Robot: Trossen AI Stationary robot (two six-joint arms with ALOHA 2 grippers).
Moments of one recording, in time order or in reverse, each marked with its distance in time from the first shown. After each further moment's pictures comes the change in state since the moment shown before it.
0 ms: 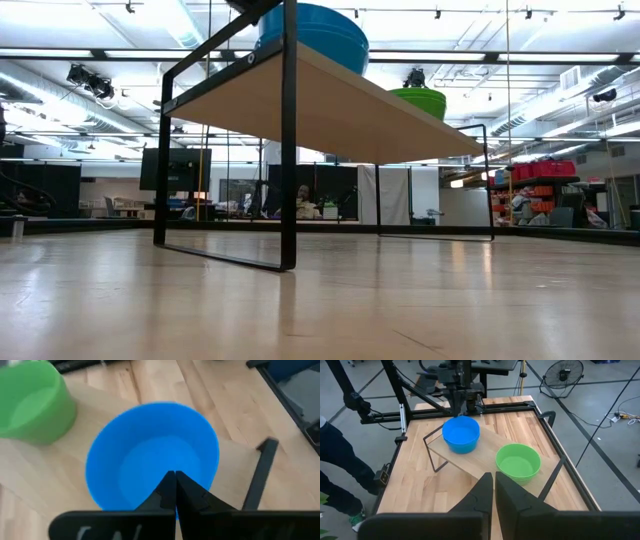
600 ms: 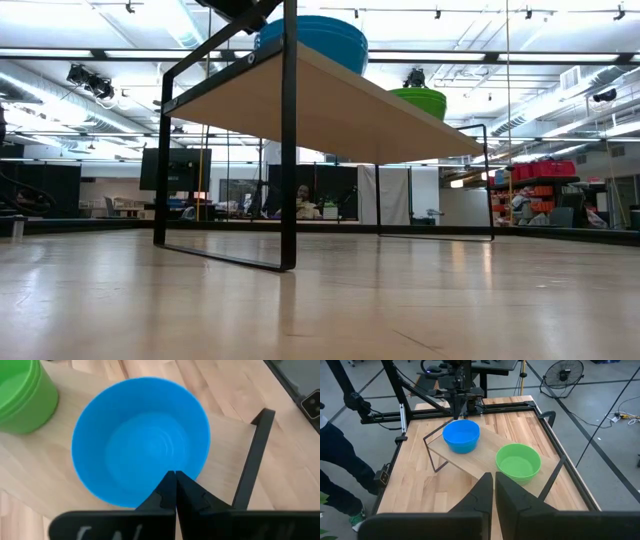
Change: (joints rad) left arm 0.006 0.000 -0.020 -0.062 0.032 0.058; right arm 0.000 0.000 0.000 0.000 0.000 0.000
